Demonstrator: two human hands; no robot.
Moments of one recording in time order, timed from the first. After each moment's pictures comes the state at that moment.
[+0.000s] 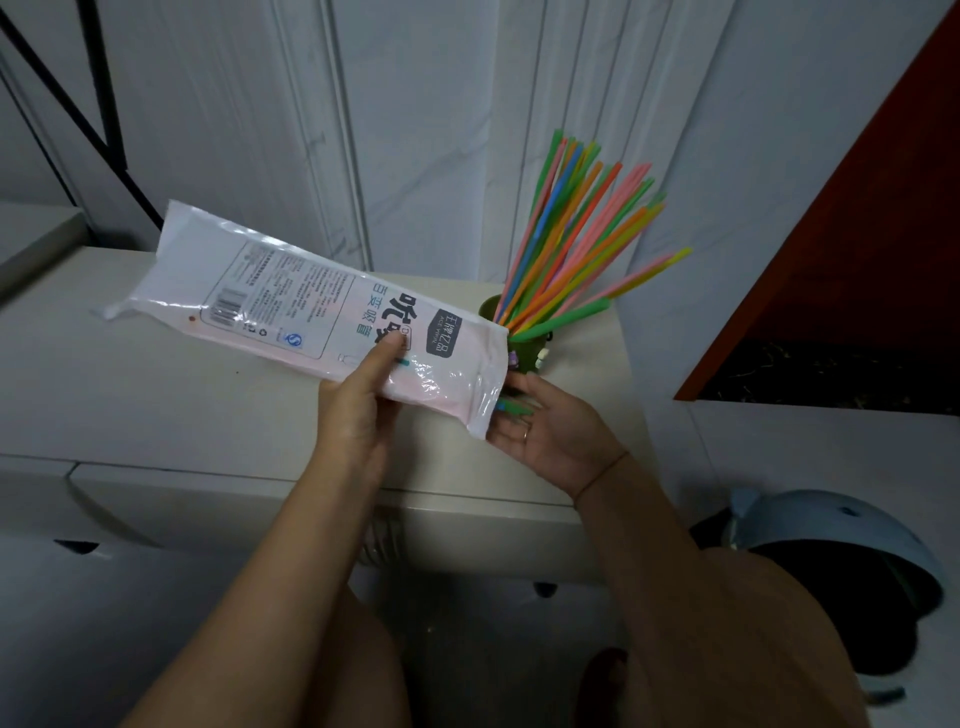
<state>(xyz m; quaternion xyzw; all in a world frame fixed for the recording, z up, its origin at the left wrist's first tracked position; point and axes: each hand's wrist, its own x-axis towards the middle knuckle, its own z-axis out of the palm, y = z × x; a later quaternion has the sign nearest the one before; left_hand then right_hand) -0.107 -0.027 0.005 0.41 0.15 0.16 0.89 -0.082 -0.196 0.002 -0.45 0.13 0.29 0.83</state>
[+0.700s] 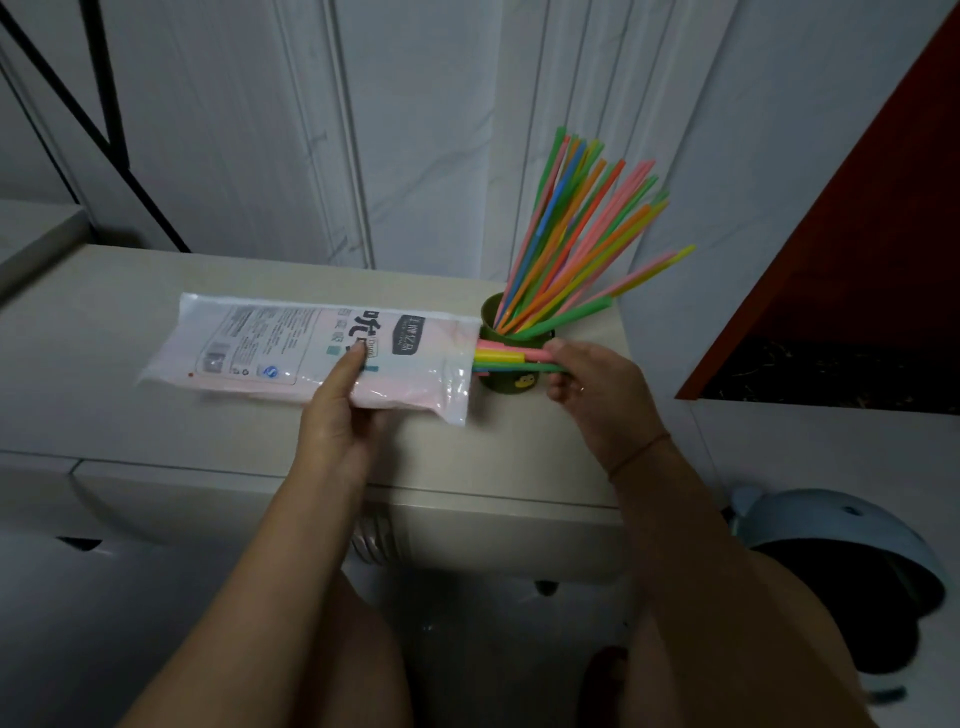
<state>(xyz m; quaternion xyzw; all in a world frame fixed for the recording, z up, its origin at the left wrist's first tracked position) -0.110 -0.009 -0.004 0.31 0.24 0.12 0.91 -0.072 -0.216 0.022 -0.59 0.05 0.03 0.81</state>
